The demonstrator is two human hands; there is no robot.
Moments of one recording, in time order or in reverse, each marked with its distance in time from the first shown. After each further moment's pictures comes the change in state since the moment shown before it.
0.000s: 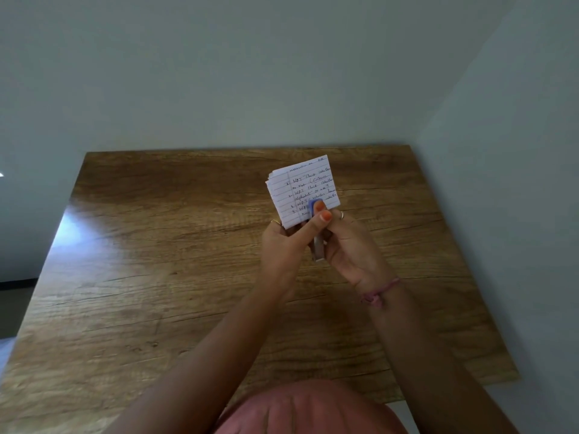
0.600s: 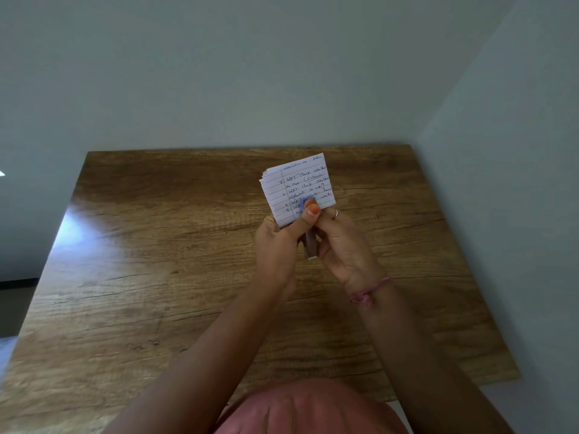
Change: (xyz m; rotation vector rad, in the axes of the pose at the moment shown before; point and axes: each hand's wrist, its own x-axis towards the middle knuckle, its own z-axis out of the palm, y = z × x) left_hand -0.001 0.008 0.003 -0.106 0.113 -0.003; right_hand 0.004 0.007 0.016 -0.075 0.104 -0.049
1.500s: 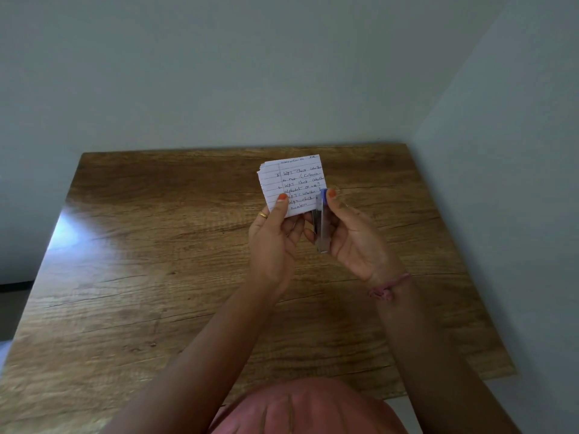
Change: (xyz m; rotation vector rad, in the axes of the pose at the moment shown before) left_hand 0.005 0.003 -0.002 -0.255 0.029 -0.032; right_hand 0.003 -0.016 -0.030 0.146 -0.179 0.081
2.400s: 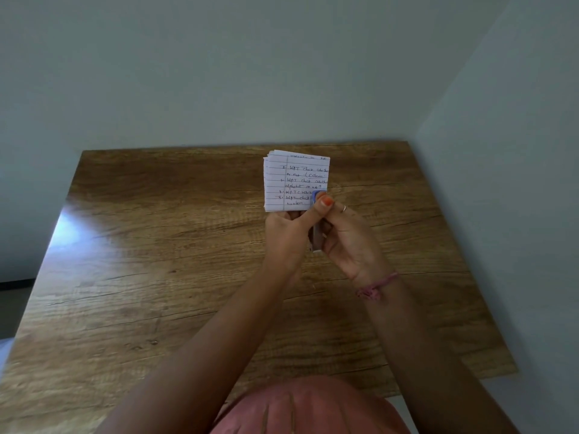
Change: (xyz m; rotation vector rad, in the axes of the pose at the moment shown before) left_hand 0.008 -0.011 0.010 0.307 -0.089 0.074; right_hand 0.004 0.012 0.015 -0.059 0.206 -0.044
